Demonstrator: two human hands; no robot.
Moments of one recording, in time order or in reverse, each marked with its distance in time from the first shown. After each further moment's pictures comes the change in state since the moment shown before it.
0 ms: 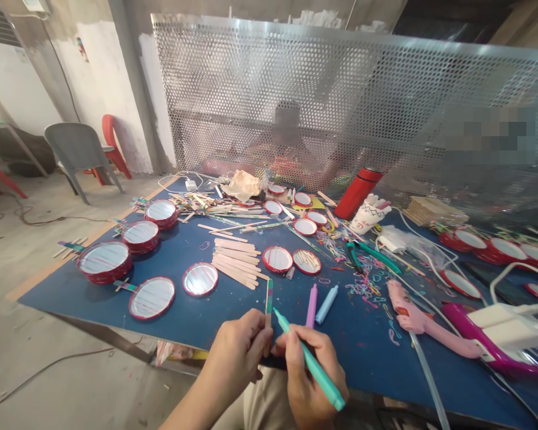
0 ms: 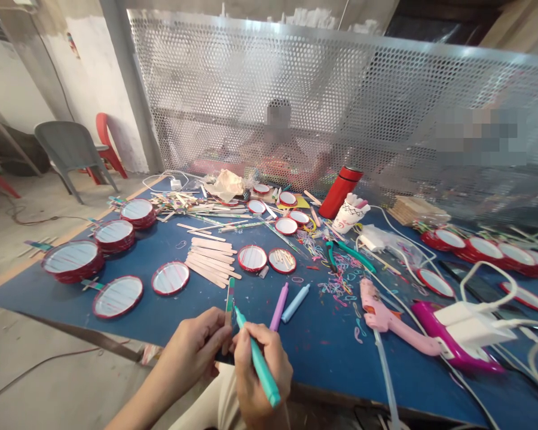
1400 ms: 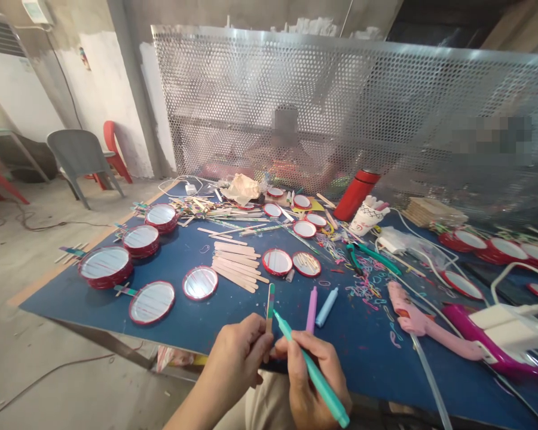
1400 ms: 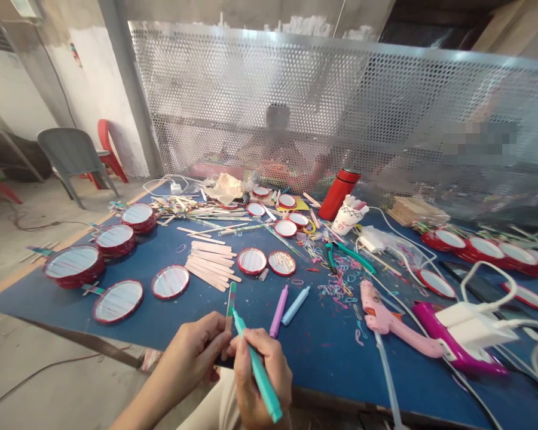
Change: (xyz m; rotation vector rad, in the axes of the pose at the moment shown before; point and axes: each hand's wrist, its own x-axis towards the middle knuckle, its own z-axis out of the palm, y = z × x) left_hand 0.000 0.002 -0.001 -0.086 -0.001 -0.044; right_hand 0.002 -0.004 0.004 0.068 0.013 -0.003
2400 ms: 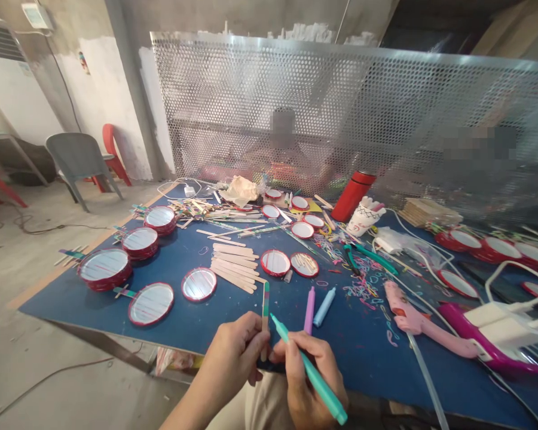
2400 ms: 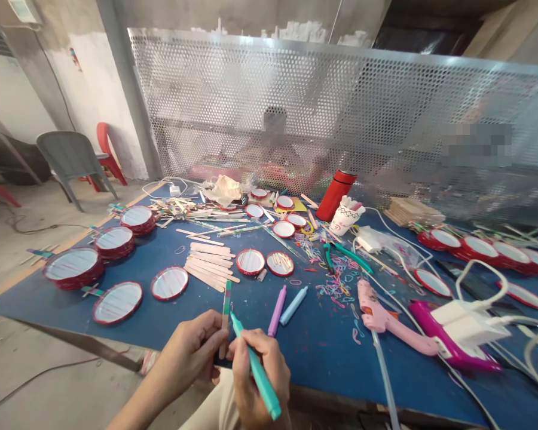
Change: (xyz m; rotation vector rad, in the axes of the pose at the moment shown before) left_hand 0.001 0.001 -0.002 -0.044 -0.033 0.009; right_hand -0.005 0.004 -0.005 -0.010 -0.042 0.030
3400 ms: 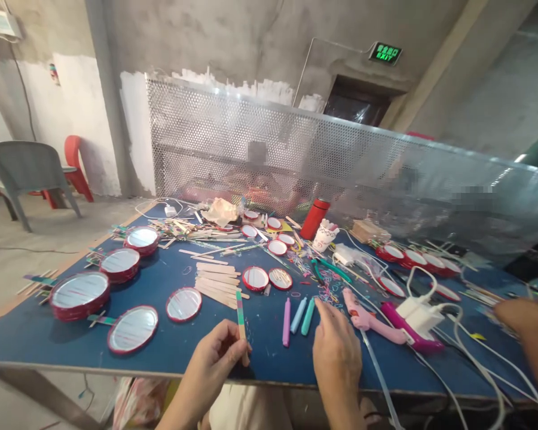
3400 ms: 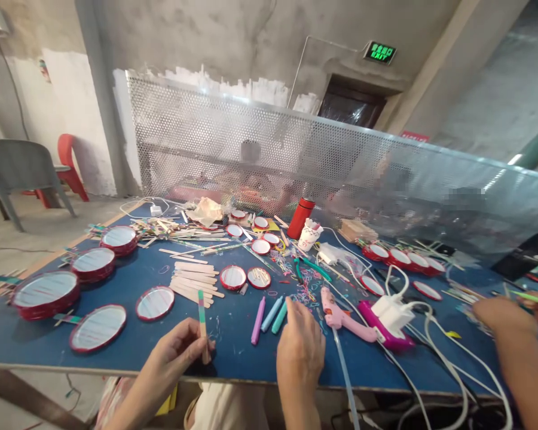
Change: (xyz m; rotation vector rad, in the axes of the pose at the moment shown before) left_hand 0.007 -0.023 -0.015 -0.391 -0.003 0.279; right_hand 0.056 0.060 -0.053 -0.992 0.002 -0.293
